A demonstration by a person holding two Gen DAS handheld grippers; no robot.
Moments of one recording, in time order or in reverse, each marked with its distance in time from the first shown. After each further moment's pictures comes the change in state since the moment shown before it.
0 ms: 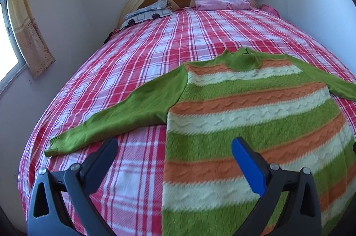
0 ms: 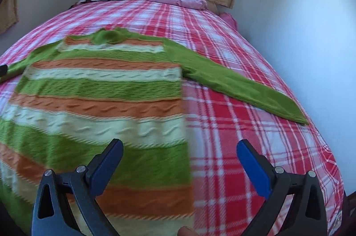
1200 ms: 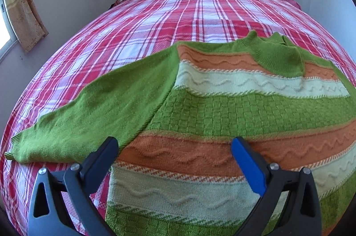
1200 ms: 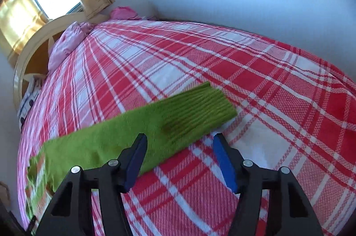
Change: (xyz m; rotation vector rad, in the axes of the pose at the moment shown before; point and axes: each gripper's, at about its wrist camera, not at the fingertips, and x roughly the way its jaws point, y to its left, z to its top) left arm 0.147 -0.030 0.037 -0.122 0.168 0.012; right arm 0.110 -0.305 -0.012 0.869 0.088 -0.015
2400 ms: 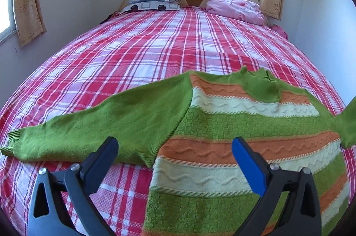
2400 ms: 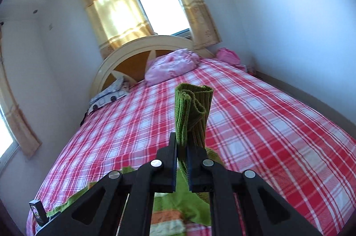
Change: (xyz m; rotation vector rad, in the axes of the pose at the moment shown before) left arm -0.051 0.058 -0.005 -0.084 -0.138 -0.135; right arm -0.145 0.257 0.000 -0.380 -0.274 0.488
